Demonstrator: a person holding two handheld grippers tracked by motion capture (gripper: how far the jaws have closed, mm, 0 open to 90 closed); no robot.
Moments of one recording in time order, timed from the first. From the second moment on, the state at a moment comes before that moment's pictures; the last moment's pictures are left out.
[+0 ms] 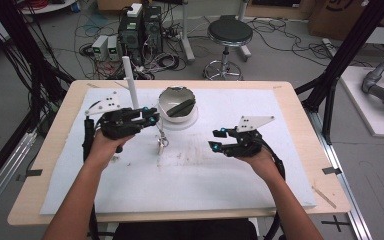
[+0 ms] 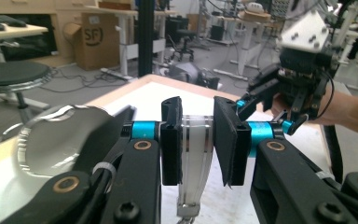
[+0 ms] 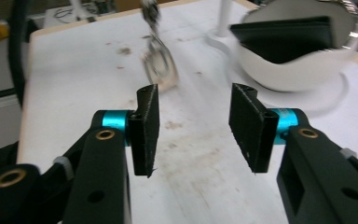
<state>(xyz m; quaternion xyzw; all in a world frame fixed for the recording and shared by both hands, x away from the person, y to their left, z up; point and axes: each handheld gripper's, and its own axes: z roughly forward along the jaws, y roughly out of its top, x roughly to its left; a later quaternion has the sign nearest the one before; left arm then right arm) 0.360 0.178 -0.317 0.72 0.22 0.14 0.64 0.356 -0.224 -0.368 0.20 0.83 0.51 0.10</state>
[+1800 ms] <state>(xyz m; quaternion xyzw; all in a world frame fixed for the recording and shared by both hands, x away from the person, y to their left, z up) 0.460 0.259 -0.300 0.66 0.35 0.14 0.65 0.349 -0.276 -0.360 0.25 0.81 0.50 0.18</state>
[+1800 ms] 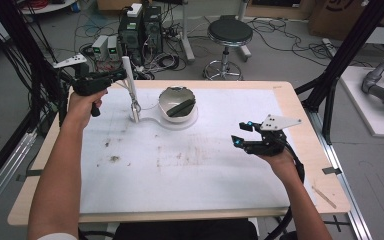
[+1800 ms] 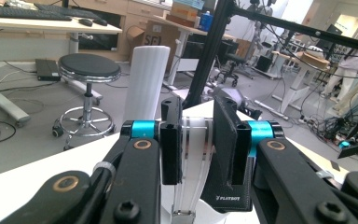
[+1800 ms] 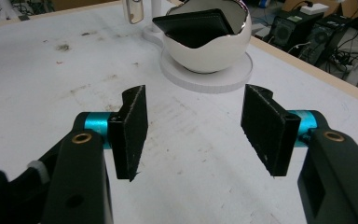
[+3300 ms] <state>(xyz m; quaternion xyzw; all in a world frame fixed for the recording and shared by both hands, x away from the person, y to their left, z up) 0.401 0.266 -0.295 0.64 0.37 0.25 0.63 0.349 -0.283 -0.359 0.31 0.80 0.44 0.25</state>
